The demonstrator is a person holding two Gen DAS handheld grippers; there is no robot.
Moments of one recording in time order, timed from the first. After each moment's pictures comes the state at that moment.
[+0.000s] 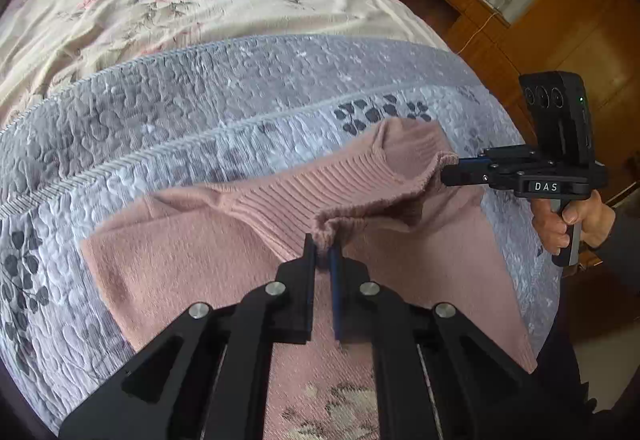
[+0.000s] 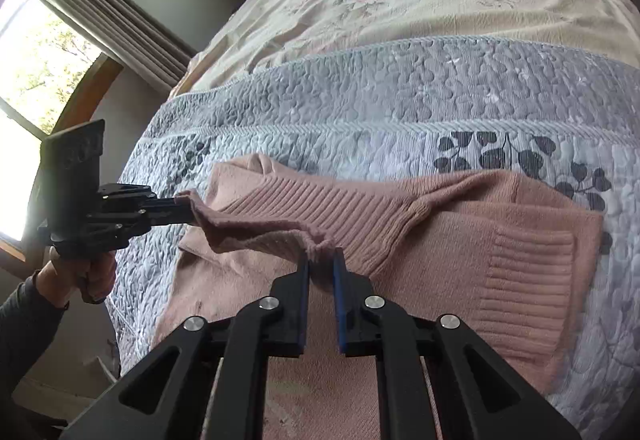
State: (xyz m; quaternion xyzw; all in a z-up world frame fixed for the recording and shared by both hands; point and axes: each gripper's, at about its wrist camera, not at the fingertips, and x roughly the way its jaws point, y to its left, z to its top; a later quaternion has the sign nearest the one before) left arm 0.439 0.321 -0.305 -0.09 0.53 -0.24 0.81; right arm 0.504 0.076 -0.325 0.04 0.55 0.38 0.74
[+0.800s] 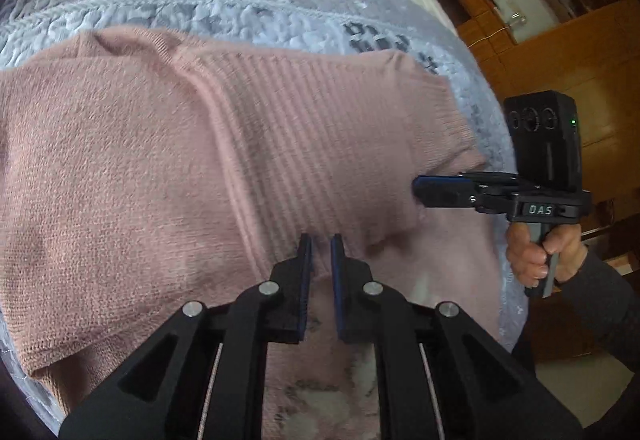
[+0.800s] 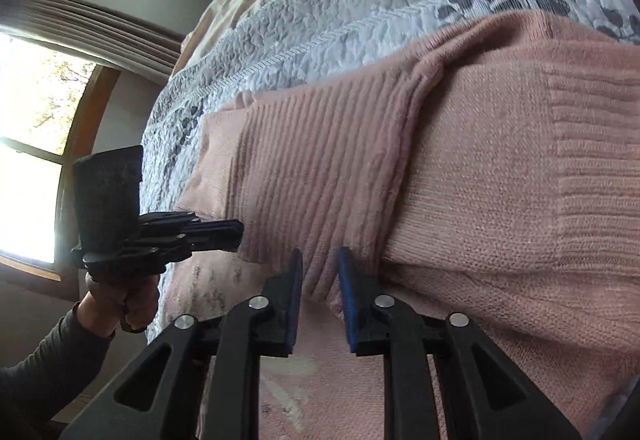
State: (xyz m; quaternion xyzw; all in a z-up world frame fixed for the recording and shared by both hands) left arm 0.418 0.300 -0.402 -0.21 0.58 -0.25 0.75; right arm 0.486 0.069 -0.412 0.12 0.62 0.38 0.67
